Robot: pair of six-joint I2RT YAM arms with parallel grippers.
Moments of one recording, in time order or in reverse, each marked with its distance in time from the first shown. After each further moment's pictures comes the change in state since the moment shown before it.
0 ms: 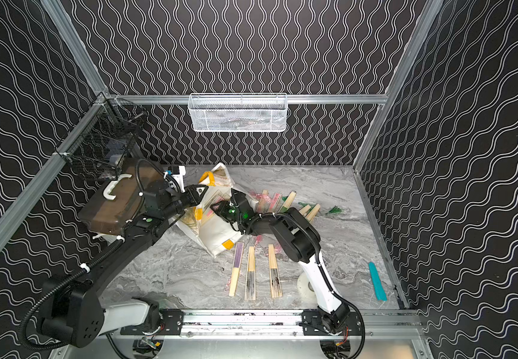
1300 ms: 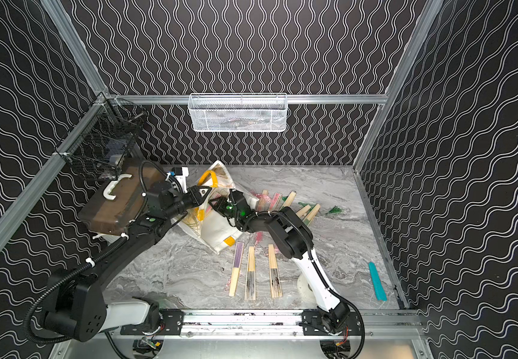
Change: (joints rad) left arm -0.005 0.042 -0.015 0.062 0.060 -0.058; right arm -0.011 0.142 0.166 0.065 0.011 -0.018
